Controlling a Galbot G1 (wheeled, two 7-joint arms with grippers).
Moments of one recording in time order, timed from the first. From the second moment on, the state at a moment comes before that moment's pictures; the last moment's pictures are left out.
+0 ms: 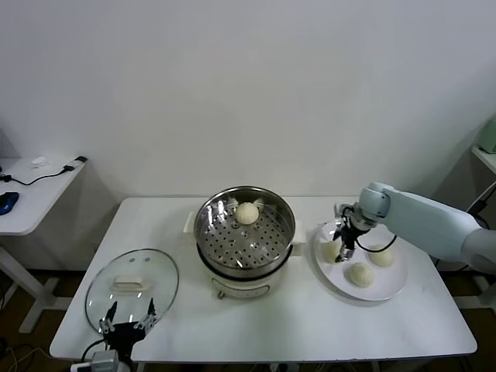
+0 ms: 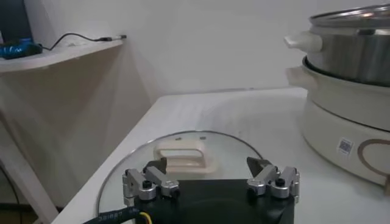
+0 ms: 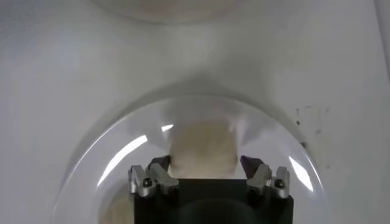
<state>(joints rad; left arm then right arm) 1.72 -1.46 -0.63 -2.00 -0.09 0.18 -0.15 0.23 0.90 -1.27 0.94 0.39 -0.28 -0.93</state>
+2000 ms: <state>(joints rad) 1.72 -1.45 -0.61 -2.05 -0.10 0.20 -0.15 0.55 1.45 -1.48 1.04 0.86 -0.52 -0.78</state>
